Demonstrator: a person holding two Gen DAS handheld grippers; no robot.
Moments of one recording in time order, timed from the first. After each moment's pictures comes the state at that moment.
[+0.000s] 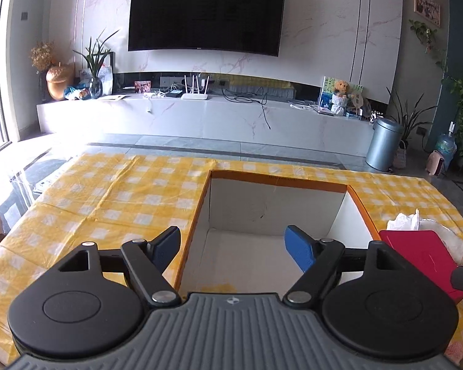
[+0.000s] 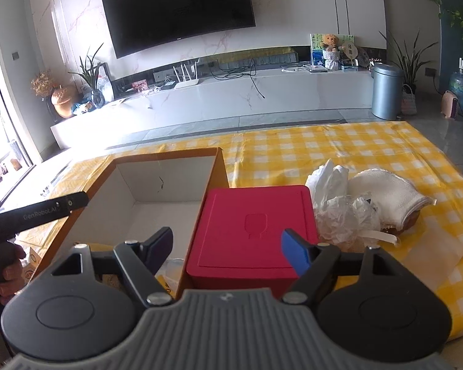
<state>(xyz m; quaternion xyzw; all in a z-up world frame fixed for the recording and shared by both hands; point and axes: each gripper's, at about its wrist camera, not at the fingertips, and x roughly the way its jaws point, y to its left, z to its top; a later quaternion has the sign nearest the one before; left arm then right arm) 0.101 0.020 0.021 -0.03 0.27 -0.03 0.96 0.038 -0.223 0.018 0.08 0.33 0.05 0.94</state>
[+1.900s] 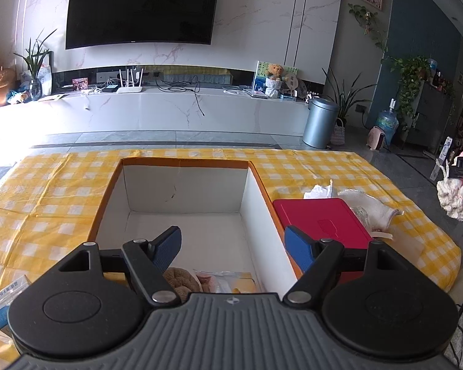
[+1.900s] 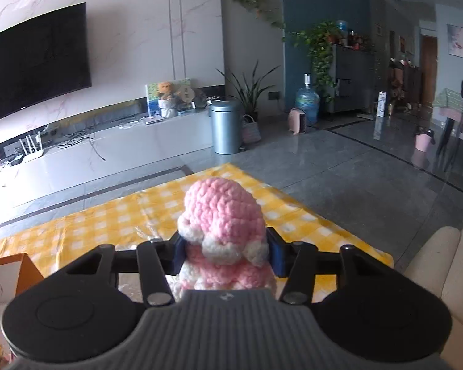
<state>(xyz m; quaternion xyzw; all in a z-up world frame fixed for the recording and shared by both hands) 0.070 -0.037 0.023 -0.02 0.29 -0.15 0.94 0.027 -0.359 0.050 0.10 0.24 -0.27 0.92</state>
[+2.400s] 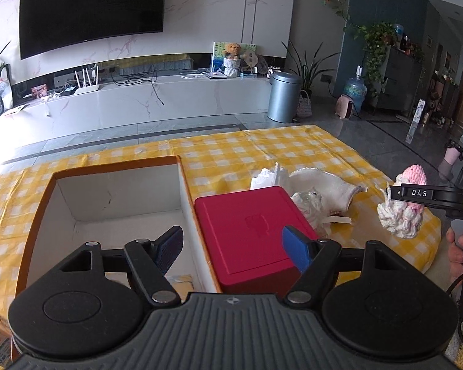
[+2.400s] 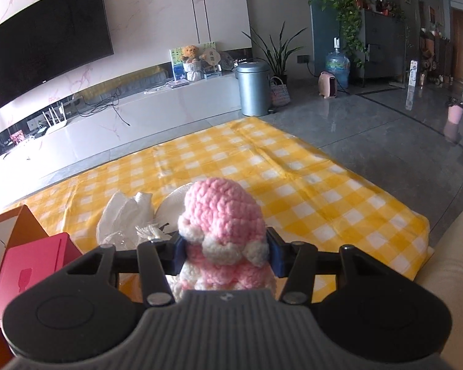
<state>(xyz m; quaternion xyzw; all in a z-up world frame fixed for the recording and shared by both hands) 0.079 -0.116 0.031 0.04 0.32 -0.22 0.92 0.029 -0.393 -0.012 0.14 0.30 -0.19 0.93</state>
